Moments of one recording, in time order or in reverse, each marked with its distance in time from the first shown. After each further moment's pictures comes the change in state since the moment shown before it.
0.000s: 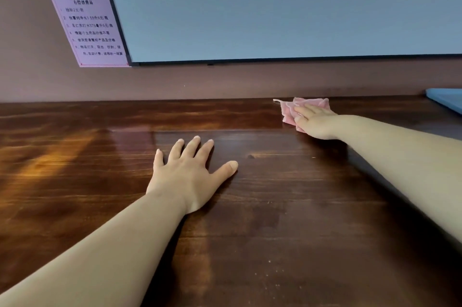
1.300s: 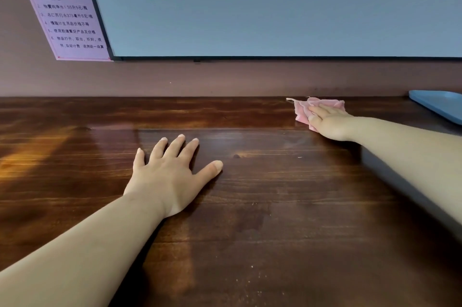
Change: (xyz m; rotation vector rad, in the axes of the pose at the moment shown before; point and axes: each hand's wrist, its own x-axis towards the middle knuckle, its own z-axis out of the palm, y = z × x) left_hand 0.001 -0.002 0.002 0.010 0.005 -0.007; right_hand -0.003 0.051 -0.011 0.040 0.019 0.148
